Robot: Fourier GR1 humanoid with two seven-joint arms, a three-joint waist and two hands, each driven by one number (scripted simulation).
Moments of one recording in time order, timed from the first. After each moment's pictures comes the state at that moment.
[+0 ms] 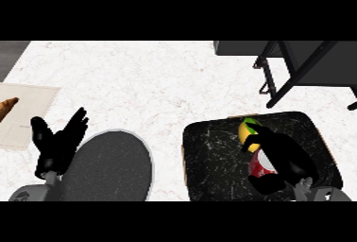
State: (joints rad) left arm -0.06 0.26 0.01 -1.37 0.20 0.05 0.27; right arm -0.11 -0.41 0.39 -1.76 0.61 0.37 0.53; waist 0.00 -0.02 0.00
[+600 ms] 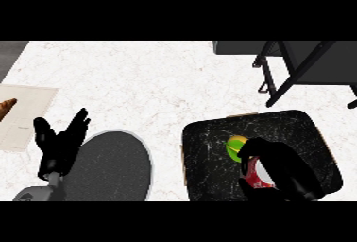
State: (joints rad) left arm -0.05 0.22 0.02 -1.39 0.17 0.06 0.29; right arm -0.02 -0.35 0.39 -1.93 0.64 0.34 0.43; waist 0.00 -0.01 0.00
